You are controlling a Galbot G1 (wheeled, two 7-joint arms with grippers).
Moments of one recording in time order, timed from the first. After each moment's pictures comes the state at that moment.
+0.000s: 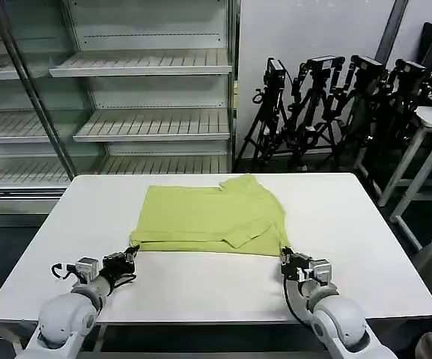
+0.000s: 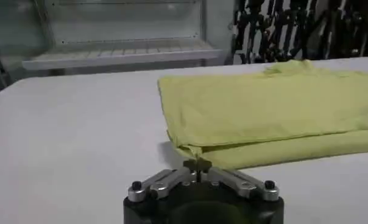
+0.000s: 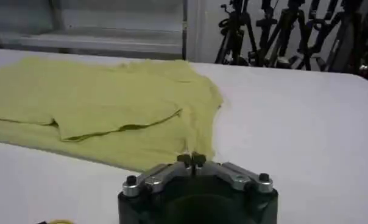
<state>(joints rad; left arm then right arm) 1.25 -1.11 -0.52 -1.91 -0.43 0.58 0.04 -1.24 1.09 0.32 2.02 0.45 -0.58 0.21</state>
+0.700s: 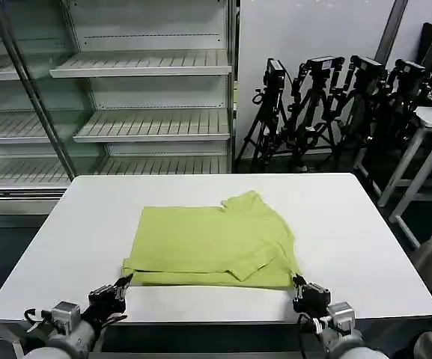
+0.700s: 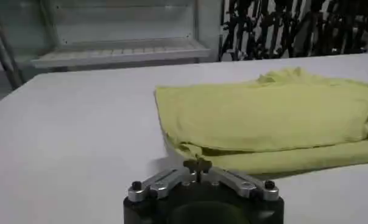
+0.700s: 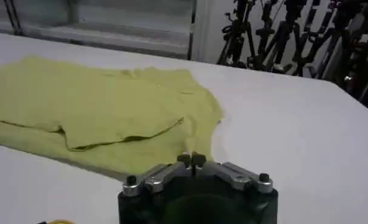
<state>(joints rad) 1.62 -1.16 -0.69 -2.21 -0.39 0.58 0.07 -1.61 1.10 0.41 2.29 0.30 -0.53 0.18</state>
